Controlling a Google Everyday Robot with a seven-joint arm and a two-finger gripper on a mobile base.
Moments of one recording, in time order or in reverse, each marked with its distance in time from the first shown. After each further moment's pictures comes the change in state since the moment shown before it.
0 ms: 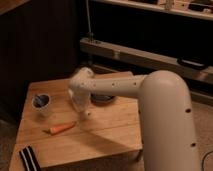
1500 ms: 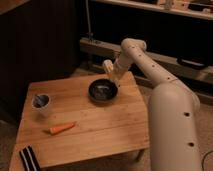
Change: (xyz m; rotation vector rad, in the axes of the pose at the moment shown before) arm -0.001 0.234 -0.060 0.157 0.093 0.216
